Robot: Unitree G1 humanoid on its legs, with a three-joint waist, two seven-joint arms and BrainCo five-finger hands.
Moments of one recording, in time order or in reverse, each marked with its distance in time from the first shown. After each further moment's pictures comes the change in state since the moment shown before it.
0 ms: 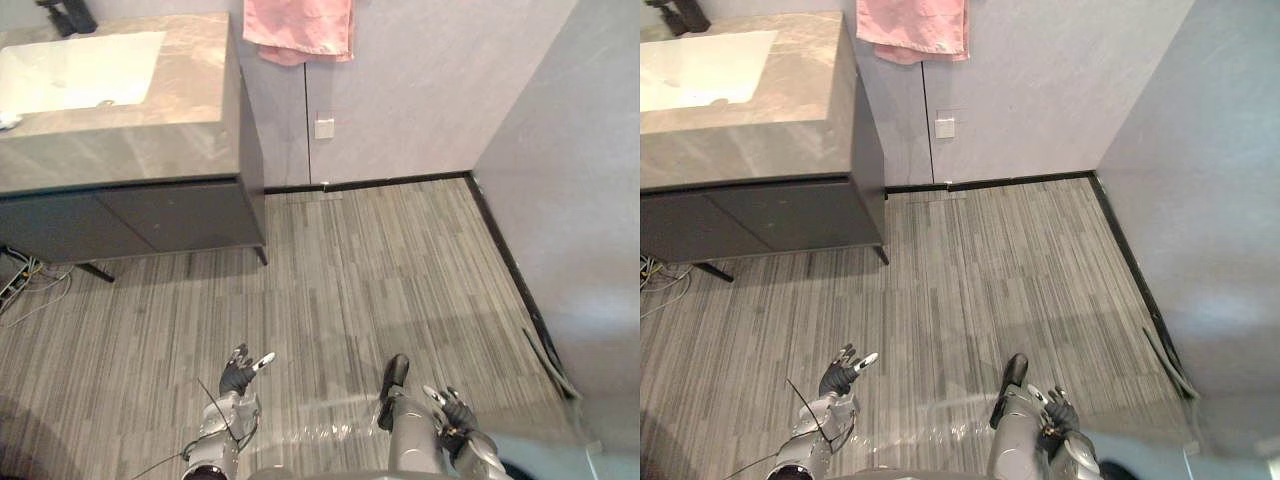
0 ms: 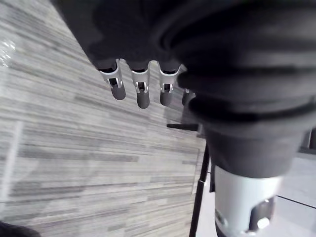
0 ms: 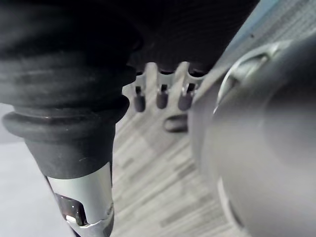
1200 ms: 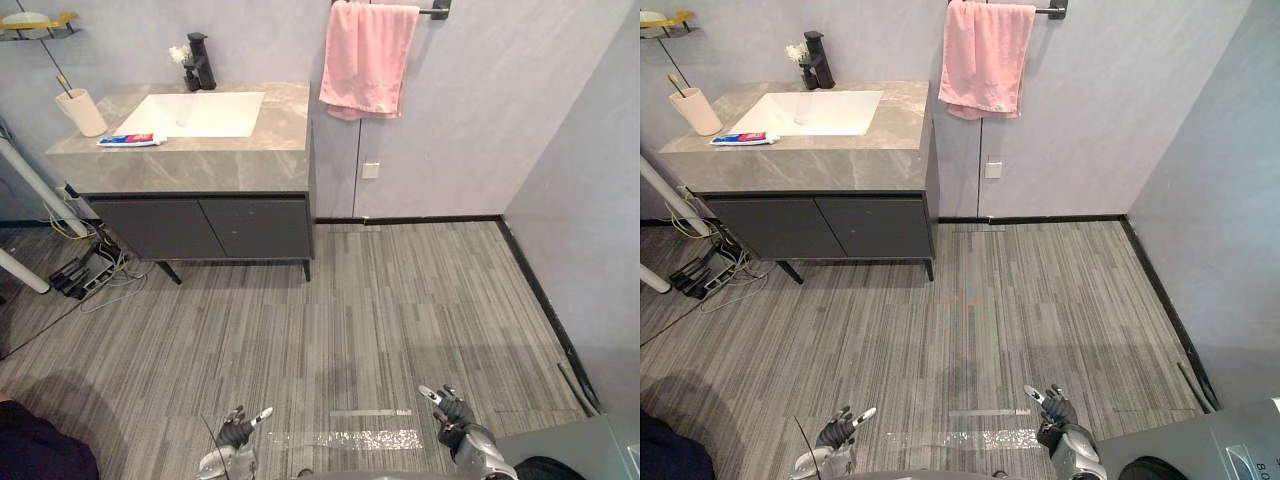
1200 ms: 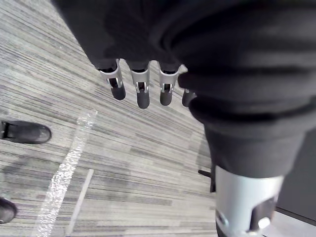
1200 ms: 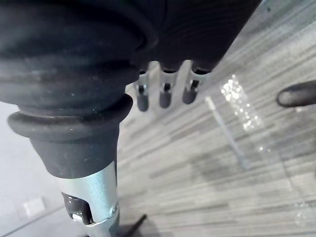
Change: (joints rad) left arm 0.044 0.036 0.042 0.252 0.060 -0.004 -0.025; right arm -0.056 0.010 0.039 0.071 -0.066 -0.006 0.000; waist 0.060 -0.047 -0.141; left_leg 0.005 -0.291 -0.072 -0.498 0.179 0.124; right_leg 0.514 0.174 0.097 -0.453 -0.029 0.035
